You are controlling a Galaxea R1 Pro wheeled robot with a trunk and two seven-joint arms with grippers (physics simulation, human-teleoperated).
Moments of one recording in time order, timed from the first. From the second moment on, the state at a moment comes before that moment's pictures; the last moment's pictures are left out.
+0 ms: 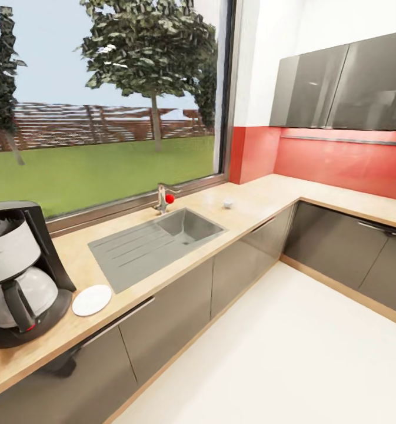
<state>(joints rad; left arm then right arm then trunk) -0.06 0.09 -0.06 -0.10 0.07 -0.02 0.11 -0.20 -0.03 -0.57 -0.06 0.35 -0.10 0.04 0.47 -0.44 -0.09</state>
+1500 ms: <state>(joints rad) -0.06 0.09 -0.06 -0.10 0.07 -0.02 0.11 -0.20 -0.04 -0.57 -0.05 0.35 -0.10 0.04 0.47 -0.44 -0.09</state>
